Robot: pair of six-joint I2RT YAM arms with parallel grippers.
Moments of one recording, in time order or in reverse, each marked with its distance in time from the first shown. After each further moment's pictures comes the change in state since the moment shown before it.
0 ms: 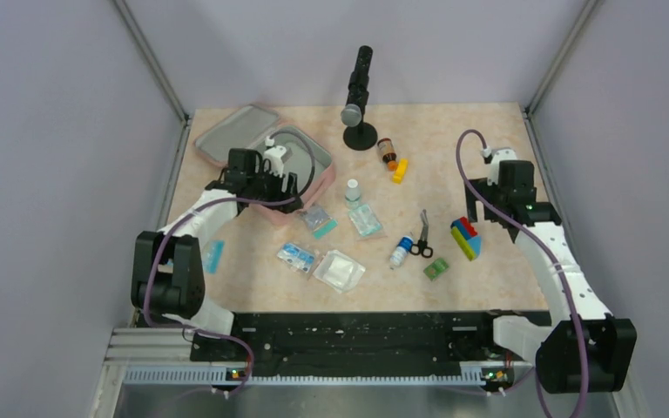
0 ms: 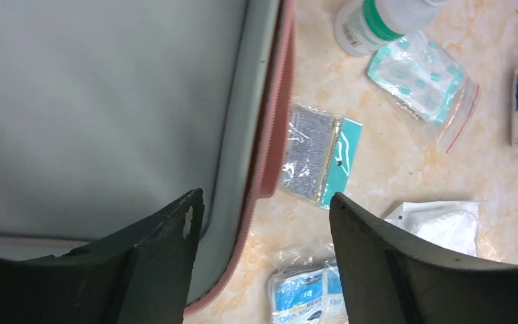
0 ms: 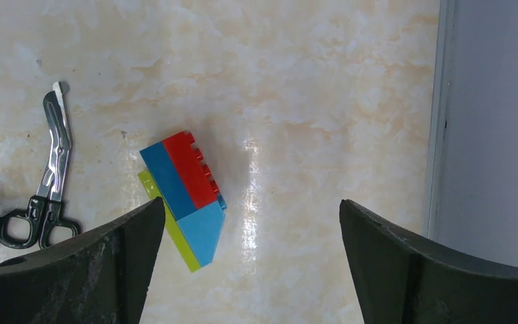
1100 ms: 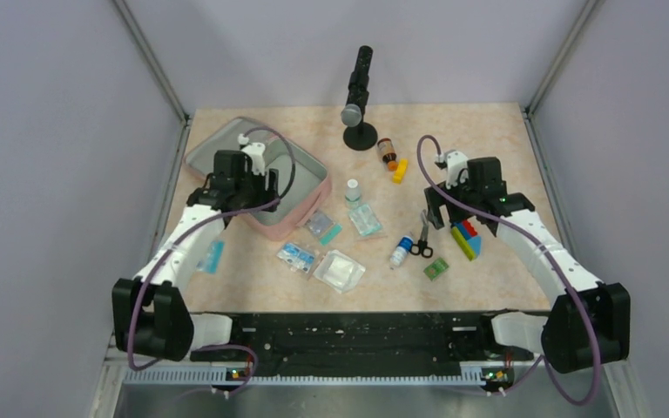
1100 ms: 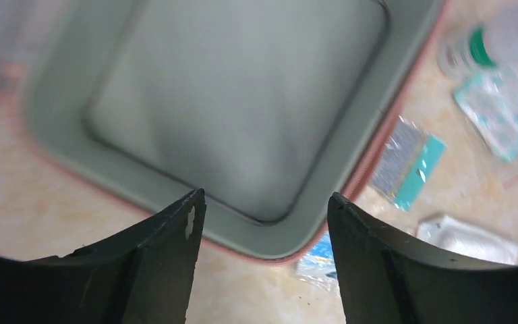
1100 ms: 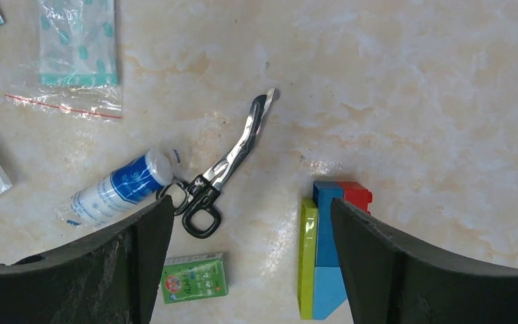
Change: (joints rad) left arm -0.037 -0.213 -0.045 -0.150 -0.308 -0.105; right arm 0.180 0.109 0.004 0.075 -0.363 -0.046
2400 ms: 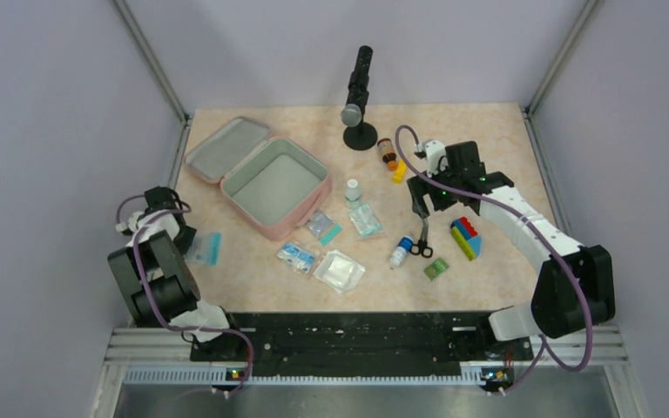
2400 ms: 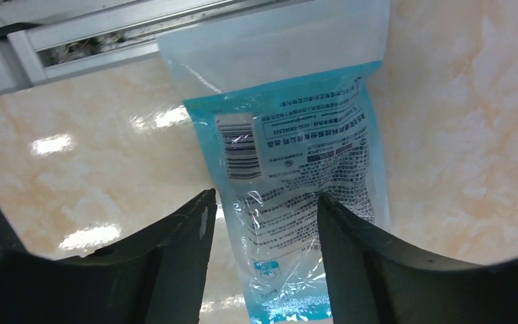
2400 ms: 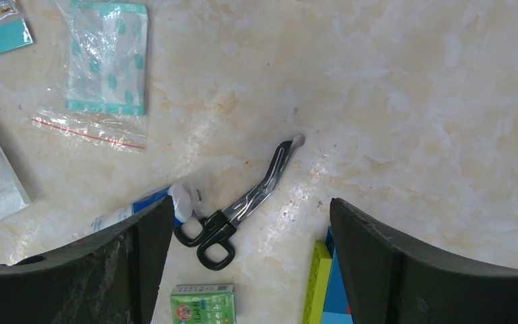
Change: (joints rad) left arm 0.657 0.192 -0.102 -0.132 -0.561 -0.838; right arm 0.088 0.199 0.171 -0.028 0.002 -0.010
